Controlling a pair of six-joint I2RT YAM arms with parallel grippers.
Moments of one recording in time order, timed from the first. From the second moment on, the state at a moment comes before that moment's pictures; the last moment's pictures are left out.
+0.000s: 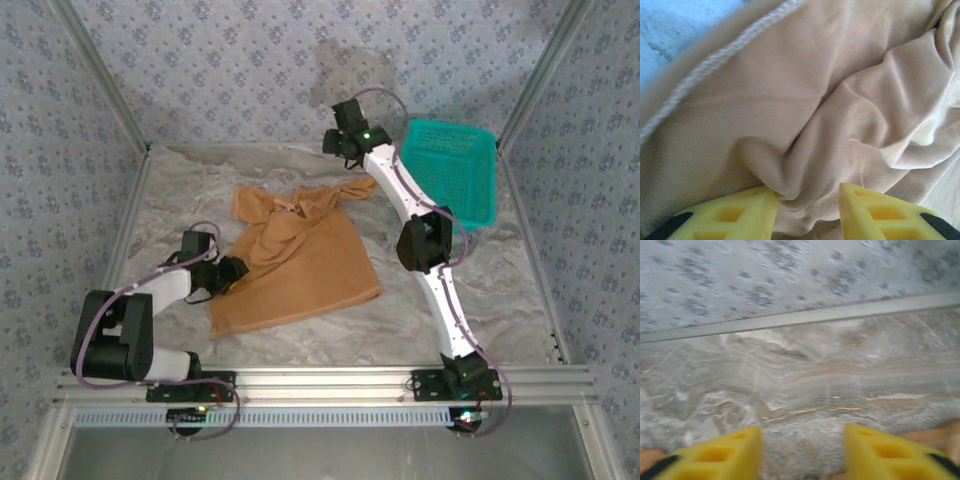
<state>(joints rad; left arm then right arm) -0.11 1.37 0.52 -0.21 0.38 -0.75 0.42 2.54 2.61 -0.85 0.14 0.49</state>
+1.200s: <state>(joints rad) -0.08 2.31 1.76 -0.43 0.36 -0.73 0.38 2.52 2.22 -0.78 -0.06 0.61</state>
